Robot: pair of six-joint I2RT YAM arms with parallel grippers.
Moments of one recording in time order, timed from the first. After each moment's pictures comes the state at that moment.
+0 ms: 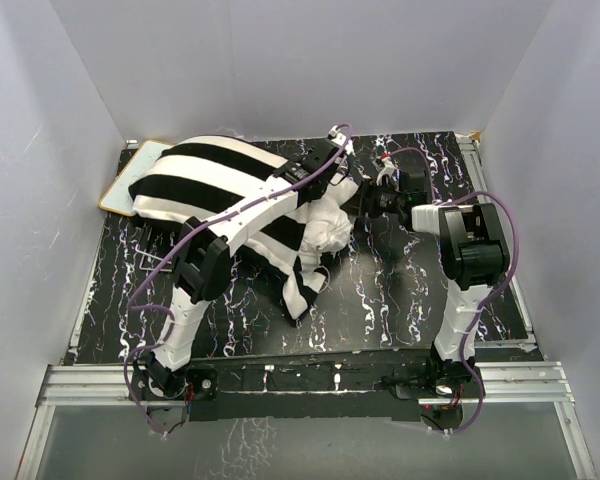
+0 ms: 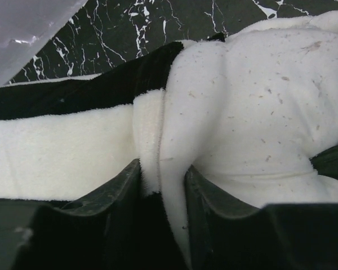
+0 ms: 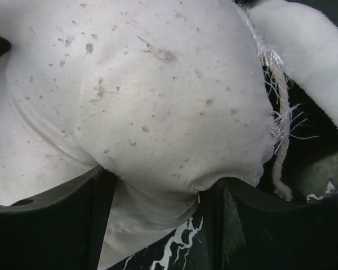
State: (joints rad) left arm -0.76 2.20 2.05 -0.61 -0.53 0.12; right arm 0.08 2.00 1.11 0.36 -0.85 0.32
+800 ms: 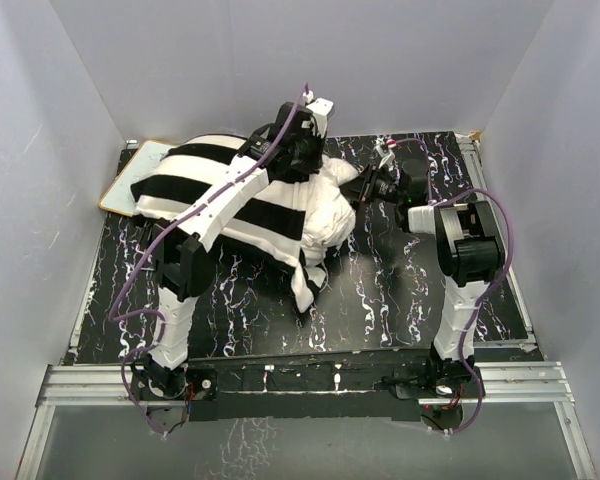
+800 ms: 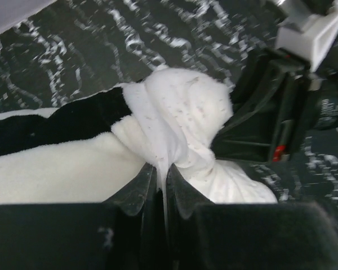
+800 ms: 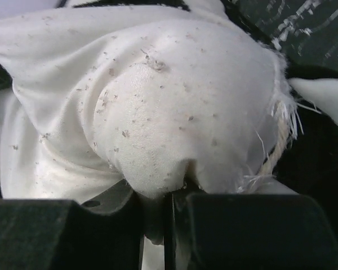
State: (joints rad) left arm -0.63 2.11 2.13 -0.65 0.01 -0.08; right arm 0.11 2.06 1.13 0.77 -0.96 0.71
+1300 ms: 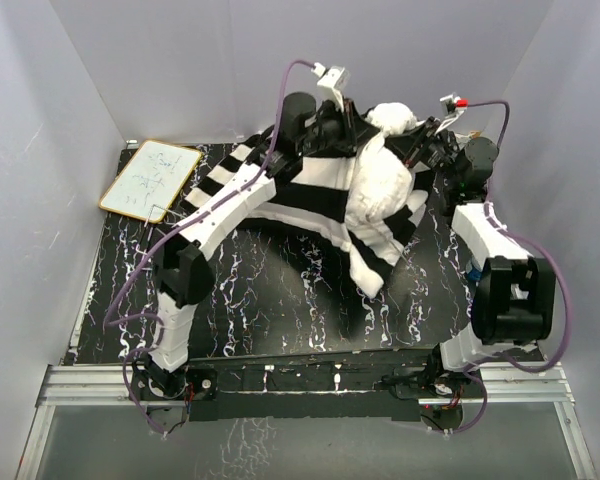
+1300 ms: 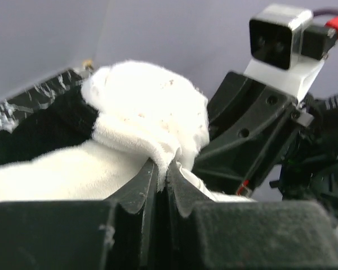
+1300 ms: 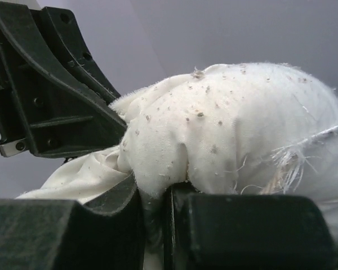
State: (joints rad) left arm -0.70 2.13 2.25 -0.13 0.37 -0.43; right arm -0.04 1.59 1.13 0.84 -0.91 0.75
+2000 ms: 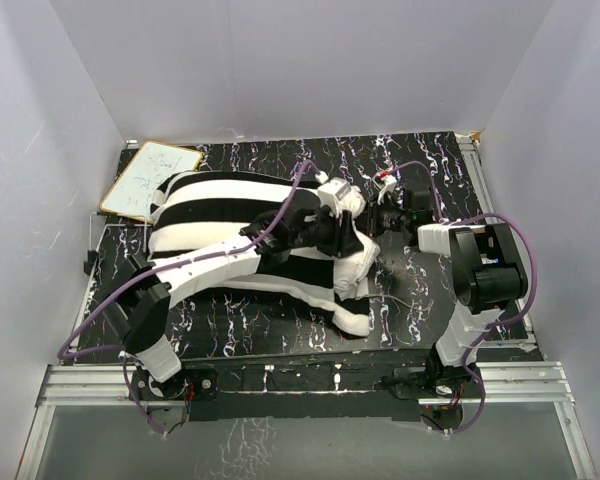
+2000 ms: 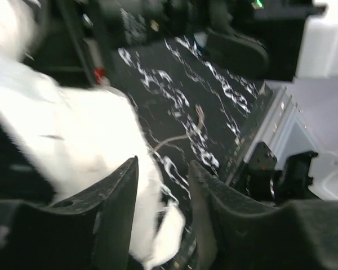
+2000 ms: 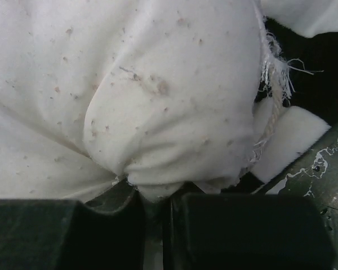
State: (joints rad) left arm -0.87 1.66 1.20 0.08 0.26 -0.50; right arm 0.11 1.78 0.86 0.38 -0.82 0.11
